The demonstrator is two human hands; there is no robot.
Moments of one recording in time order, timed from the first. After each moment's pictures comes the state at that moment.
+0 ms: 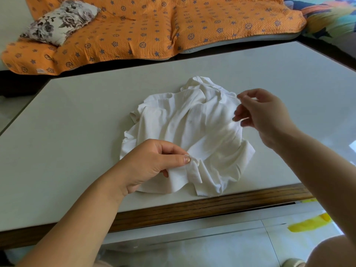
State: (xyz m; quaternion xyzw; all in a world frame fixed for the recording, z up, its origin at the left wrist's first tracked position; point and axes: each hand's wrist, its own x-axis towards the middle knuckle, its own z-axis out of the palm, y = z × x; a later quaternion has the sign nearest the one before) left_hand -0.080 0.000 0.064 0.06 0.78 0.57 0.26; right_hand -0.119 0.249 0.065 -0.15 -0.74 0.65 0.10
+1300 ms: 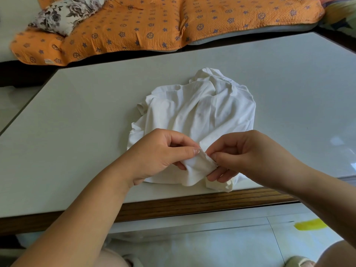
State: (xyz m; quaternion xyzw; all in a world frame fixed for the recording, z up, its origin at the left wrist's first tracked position) left_hand -0.078 -0.002 0.065 0.10 0.79 0.56 0.24; right_hand -0.041 0.202 0.074 0.03 -0.81 0.56 -0.19
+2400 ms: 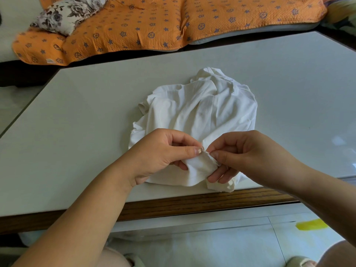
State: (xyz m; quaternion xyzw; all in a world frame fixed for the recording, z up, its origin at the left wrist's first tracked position) left_hand -0.078 0.000 0.065 0.08 0.75 0.60 0.26; right_hand -0.039 0.200 0.074 0.04 -0.79 0.58 -0.19
